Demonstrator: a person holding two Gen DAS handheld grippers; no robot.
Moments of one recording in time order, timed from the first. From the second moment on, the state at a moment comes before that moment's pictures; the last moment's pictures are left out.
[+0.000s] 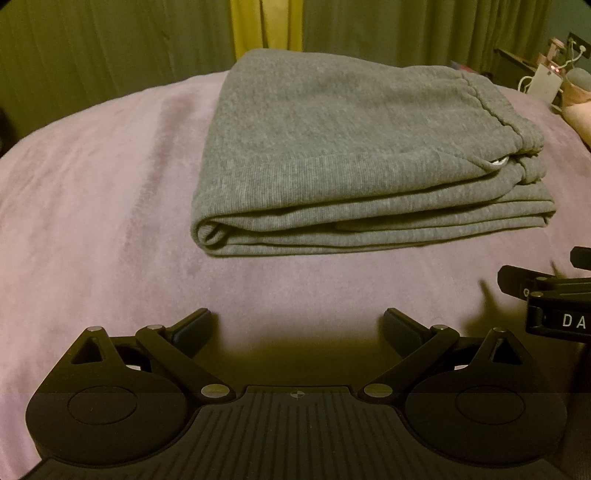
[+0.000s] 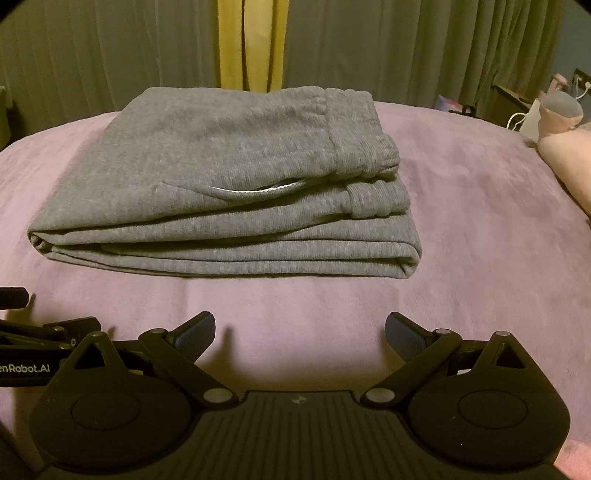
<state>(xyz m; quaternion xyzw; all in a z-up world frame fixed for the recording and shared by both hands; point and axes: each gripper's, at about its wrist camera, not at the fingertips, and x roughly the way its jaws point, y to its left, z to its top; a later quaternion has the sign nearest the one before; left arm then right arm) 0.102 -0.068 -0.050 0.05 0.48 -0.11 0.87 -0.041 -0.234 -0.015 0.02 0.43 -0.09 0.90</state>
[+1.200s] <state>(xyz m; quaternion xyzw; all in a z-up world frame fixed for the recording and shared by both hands) 0.102 -0.069 -0.049 0.05 0.48 -0.11 0.87 -0.039 -0.235 -0.018 0.02 0.43 -0.09 0.90</state>
